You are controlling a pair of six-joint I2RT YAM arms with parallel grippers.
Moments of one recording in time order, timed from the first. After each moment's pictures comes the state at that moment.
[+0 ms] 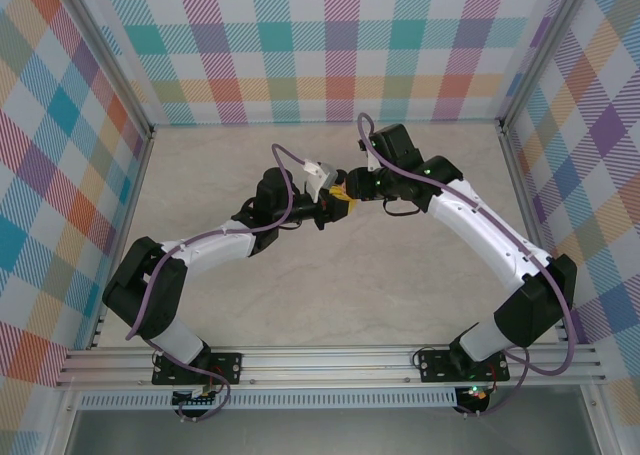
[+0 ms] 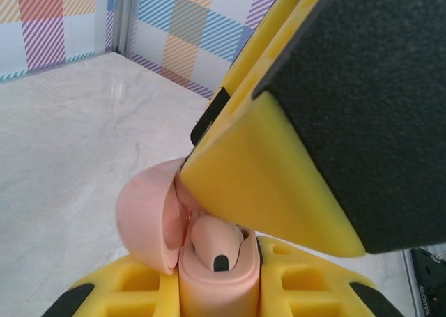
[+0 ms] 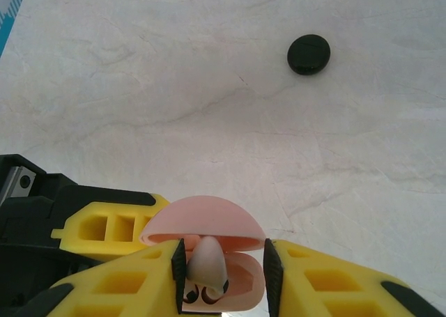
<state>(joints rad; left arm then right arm) -0.63 1.59 0.95 0.44 0.58 -0.18 0.60 1.51 1.50 -0.82 -0.06 0.40</state>
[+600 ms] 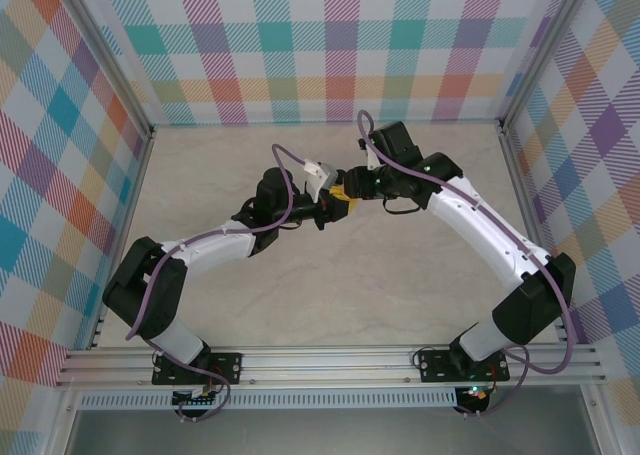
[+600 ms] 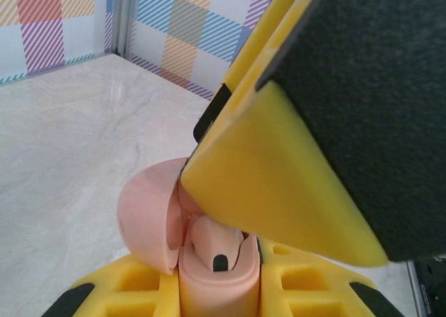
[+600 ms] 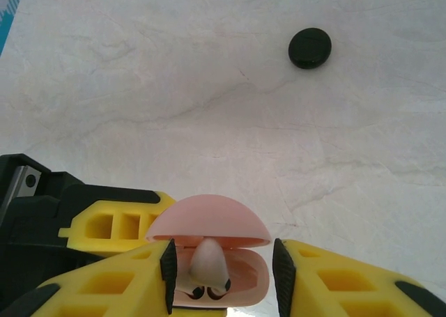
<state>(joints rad) -0.63 1.59 0.95 0.44 0.59 -0.17 0.60 1.53 1.54 -0.86 -0.08 0.41</state>
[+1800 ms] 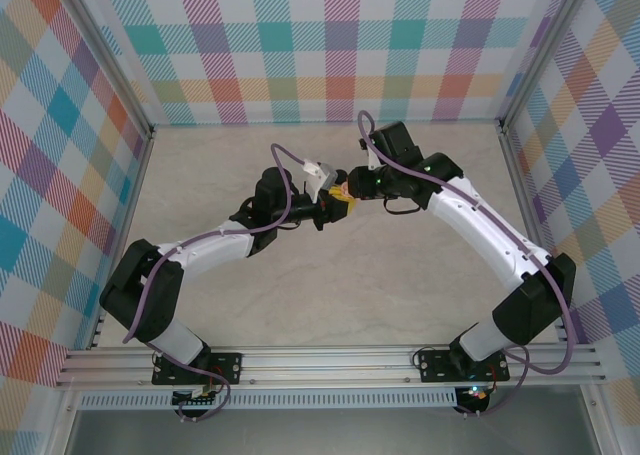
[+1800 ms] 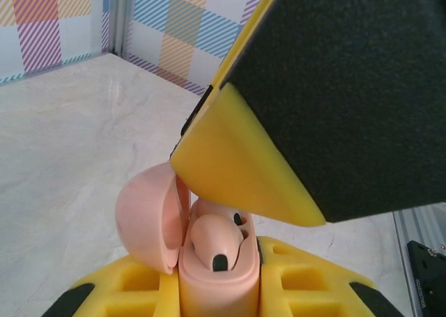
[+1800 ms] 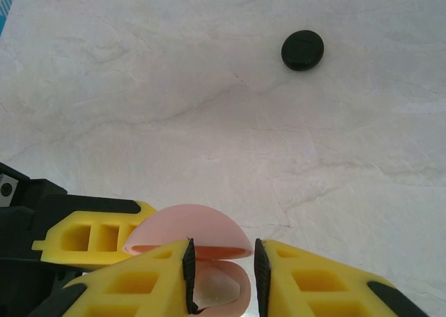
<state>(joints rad) -0.63 1.57 0.95 0.41 0.59 -0.16 0.60 1.52 1.53 -0.87 -0.06 0.41</state>
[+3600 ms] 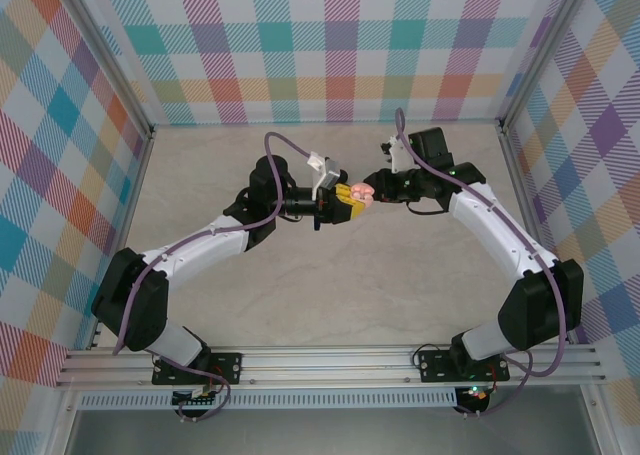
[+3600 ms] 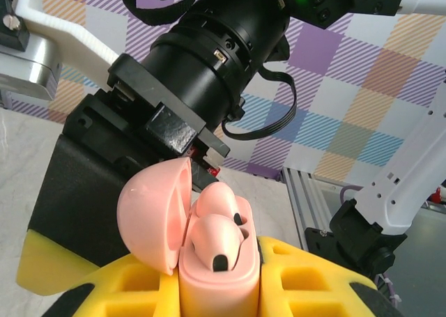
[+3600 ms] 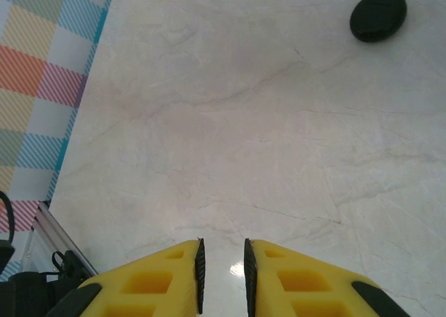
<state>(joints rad) -0.64 1.52 1.05 0.36 0.88 -0.15 0.37 1.47 1.31 -0.67 -0.54 0.33</state>
